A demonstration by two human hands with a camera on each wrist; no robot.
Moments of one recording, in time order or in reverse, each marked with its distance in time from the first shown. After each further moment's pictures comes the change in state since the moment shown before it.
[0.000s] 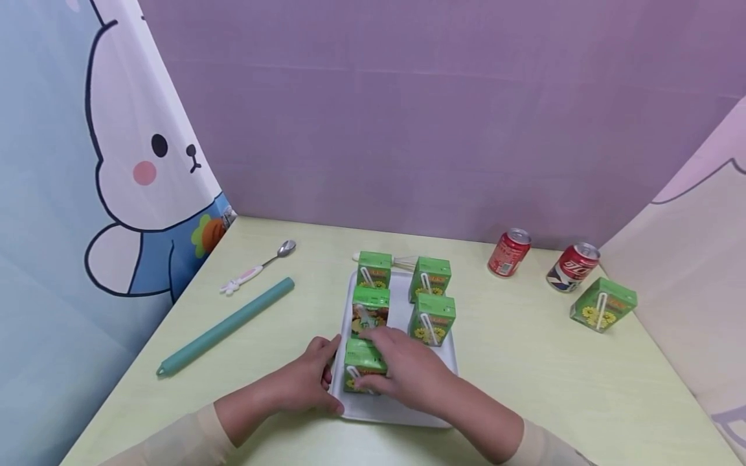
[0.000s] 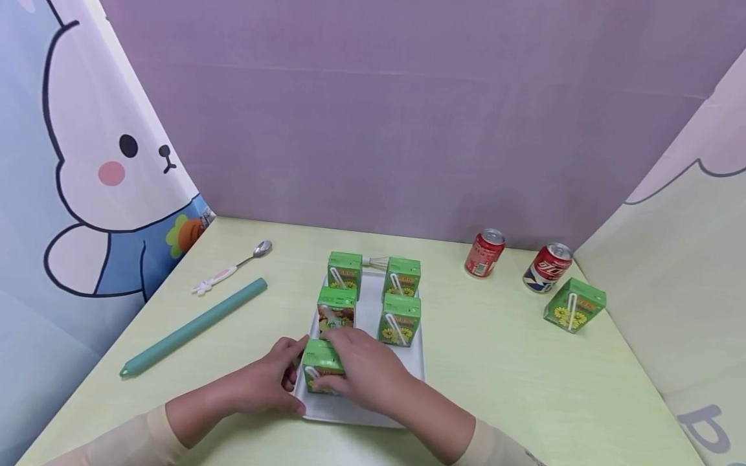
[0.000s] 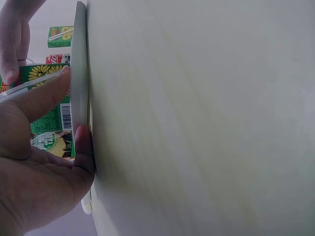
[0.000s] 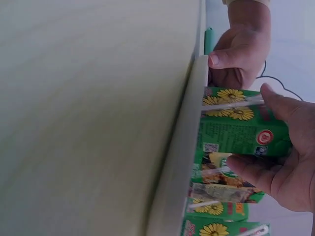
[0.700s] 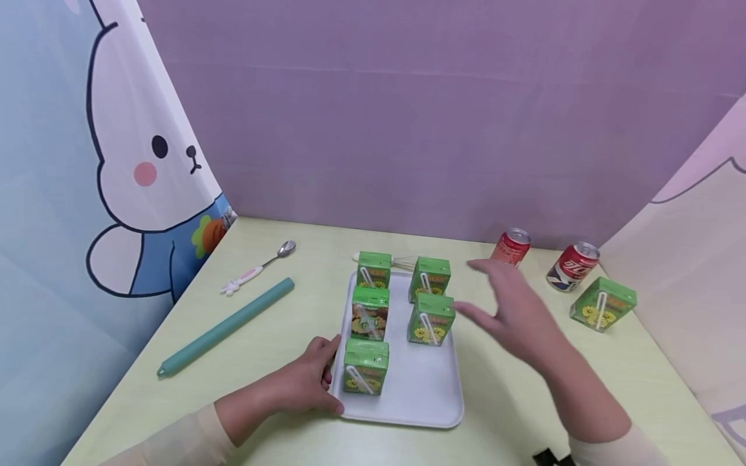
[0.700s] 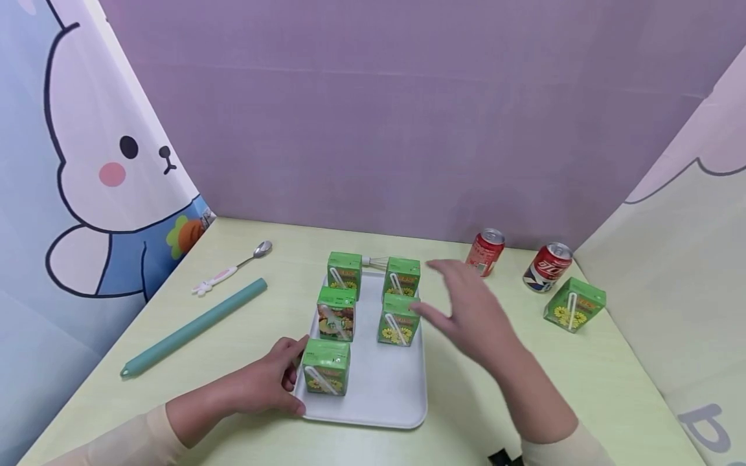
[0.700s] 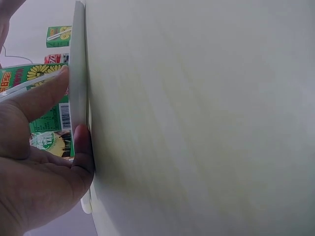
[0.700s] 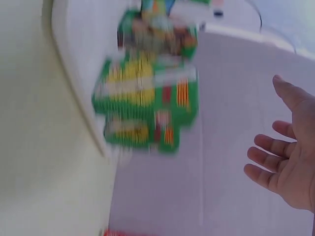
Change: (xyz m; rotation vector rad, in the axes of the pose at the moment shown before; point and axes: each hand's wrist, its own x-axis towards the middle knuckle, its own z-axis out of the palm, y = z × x) left_hand 0.000 0.001 0.001 0.003 -0.003 -0.029; right_hand -0.042 0.084 -0.108 -0.082 0.405 0.124
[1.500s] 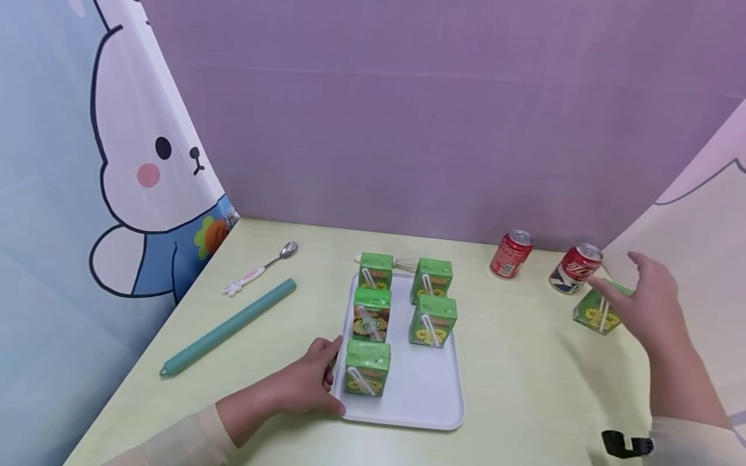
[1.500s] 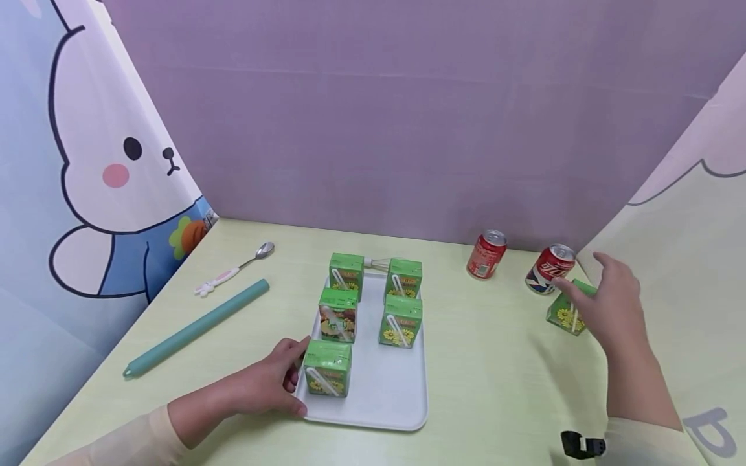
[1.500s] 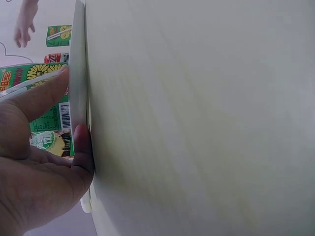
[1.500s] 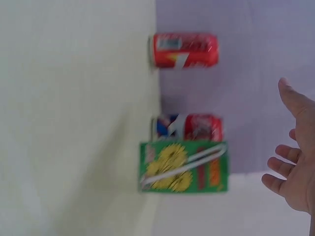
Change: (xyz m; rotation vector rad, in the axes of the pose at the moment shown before) left_hand 0.002 -0.003 0.001 0.030 0.010 -0.014; right_hand -0.034 0.203 -0.062 -0.015 0.143 0.450
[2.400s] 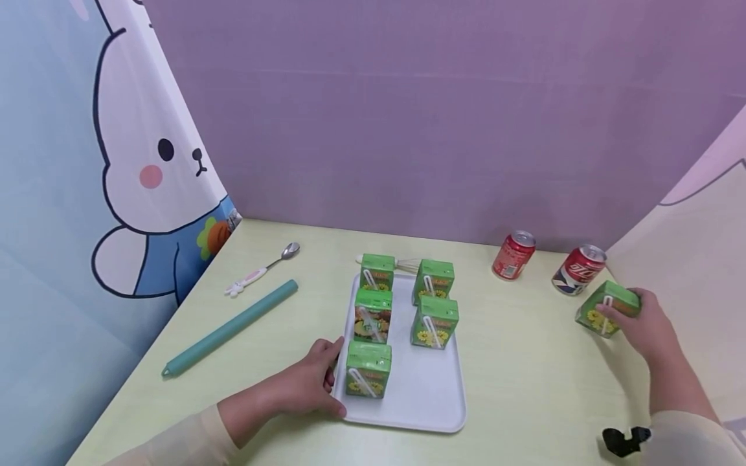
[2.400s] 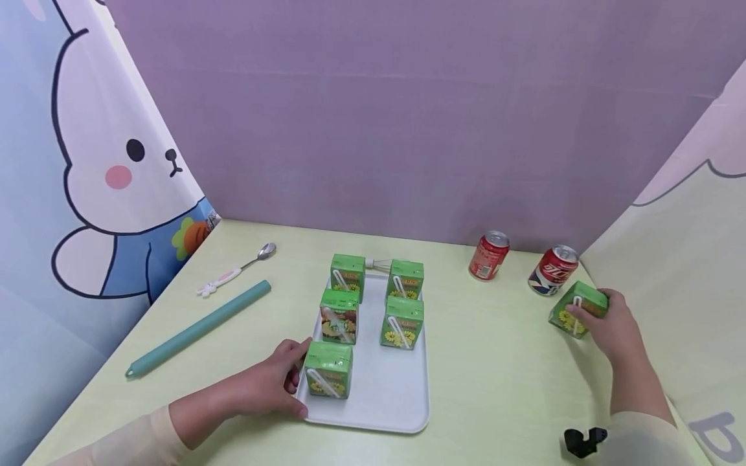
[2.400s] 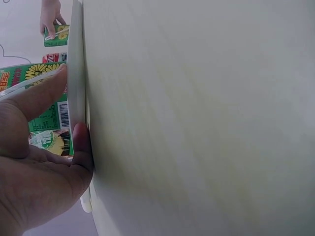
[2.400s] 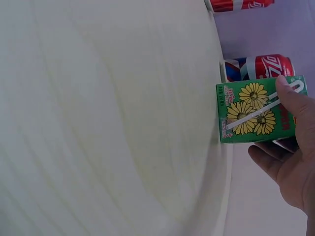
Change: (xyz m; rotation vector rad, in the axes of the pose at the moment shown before) left_hand 0.001 -0.001 0.001 0.002 -0.009 -0.001; right_hand 0.004 0.091 0.034 0.107 -0.243 0.235
